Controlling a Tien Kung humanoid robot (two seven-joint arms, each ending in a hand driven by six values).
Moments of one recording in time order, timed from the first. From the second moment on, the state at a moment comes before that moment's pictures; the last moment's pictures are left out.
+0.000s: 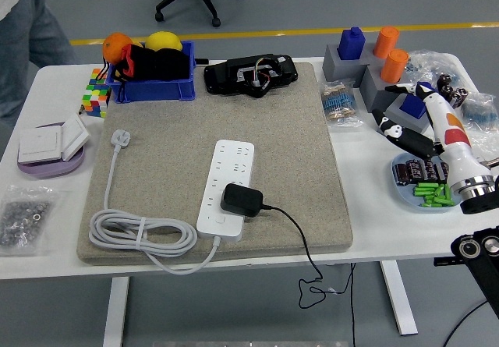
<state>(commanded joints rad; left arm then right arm) -0.11 0.03 -1.69 -0.18 1.76 -0.06 0.28 0.10 -0.19 1.37 1.50 -1.84 -0.27 0.07</state>
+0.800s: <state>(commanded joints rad) -0.11 0.04 -1.66 -0.18 1.75 -0.06 0.28 0.03 -0.16 1.54 1.50 -1.88 -0.28 0.05</state>
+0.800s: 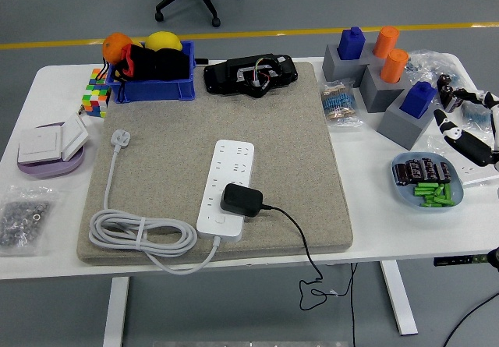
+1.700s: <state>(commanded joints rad) -0.04 0.03 -1.67 -0.18 1.78 -0.07 0.28 -0.04 -0.14 1.58 1.52 -1.87 -0.28 0.06</state>
